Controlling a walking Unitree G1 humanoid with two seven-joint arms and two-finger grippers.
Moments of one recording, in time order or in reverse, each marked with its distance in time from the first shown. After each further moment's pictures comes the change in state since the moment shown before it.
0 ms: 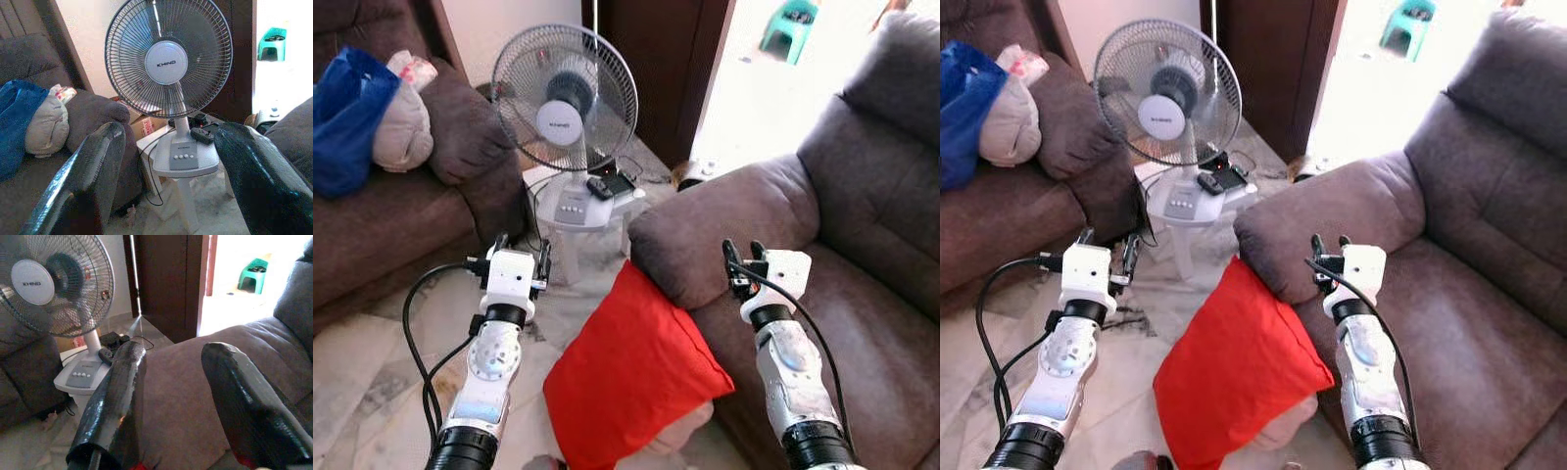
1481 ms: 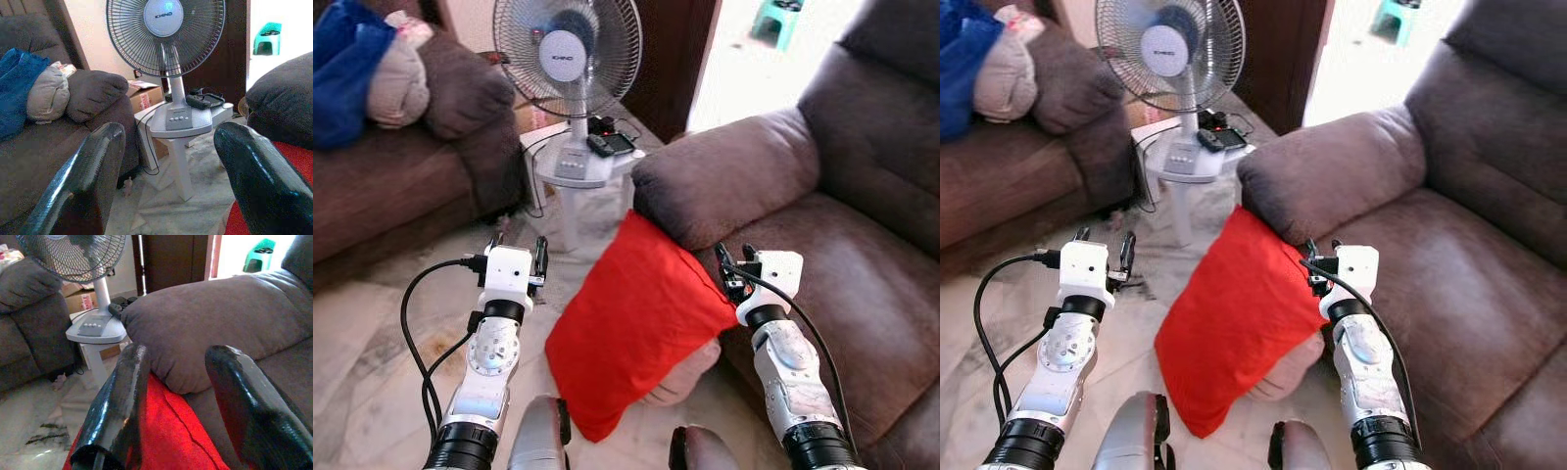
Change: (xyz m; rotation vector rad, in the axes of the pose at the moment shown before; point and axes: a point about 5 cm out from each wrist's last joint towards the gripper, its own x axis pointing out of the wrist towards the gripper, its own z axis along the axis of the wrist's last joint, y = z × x) left arm 0.004 0.003 0.002 -0.003 0.005 0.021; right arm 0.000 0.005 -0.004 -0.004 0.057 0.035
